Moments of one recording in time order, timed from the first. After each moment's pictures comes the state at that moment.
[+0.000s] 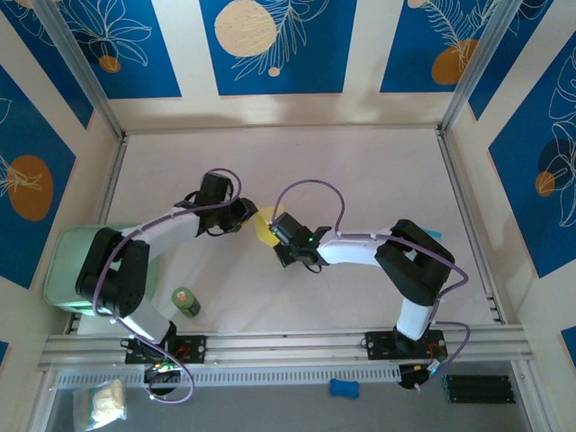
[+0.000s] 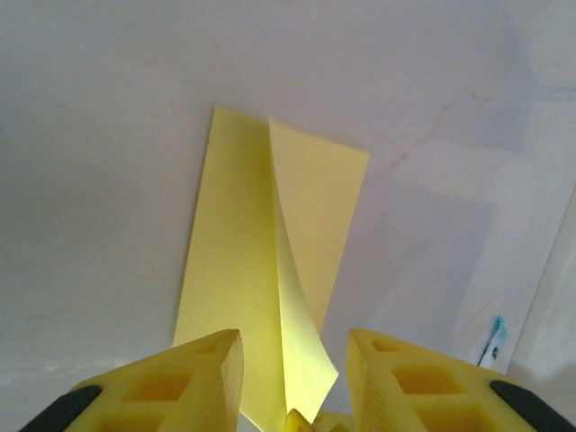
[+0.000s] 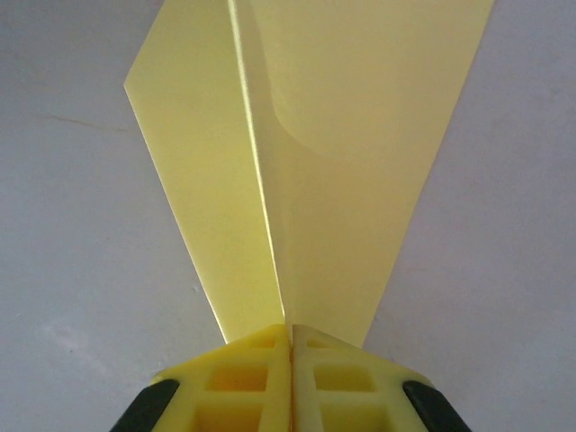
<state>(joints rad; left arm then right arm) -0.40 1.59 0.92 -0.20 0.32 -1.04 0.90 1.77 0.96 -0.22 0.18 0.29</state>
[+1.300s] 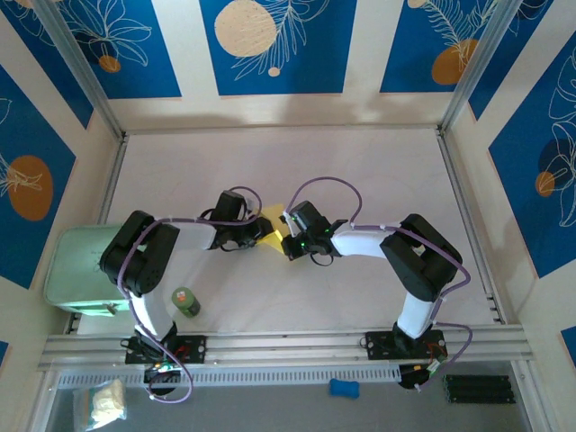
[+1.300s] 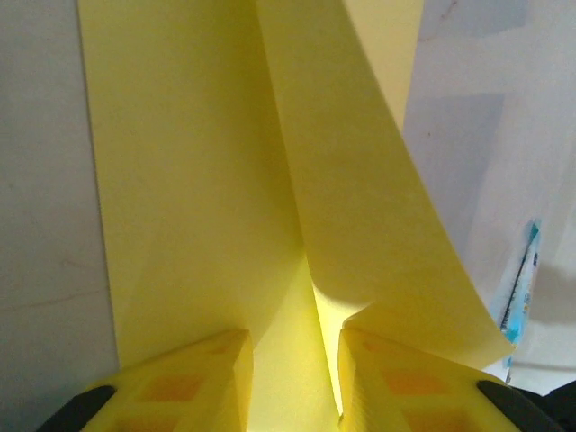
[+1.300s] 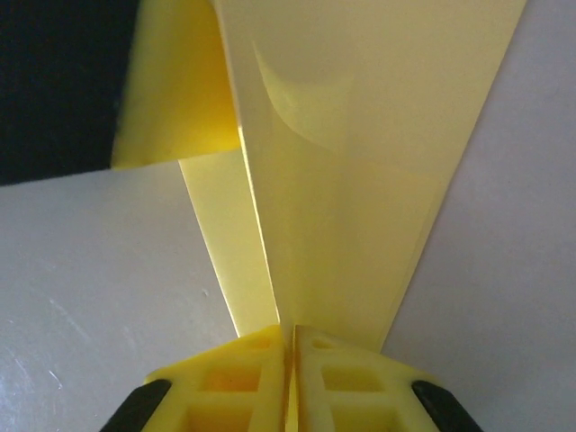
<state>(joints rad) -0.49 1.79 0.81 0.14 0.49 -0.96 0.75 1.76 0.89 -0.10 -0.16 0.31</state>
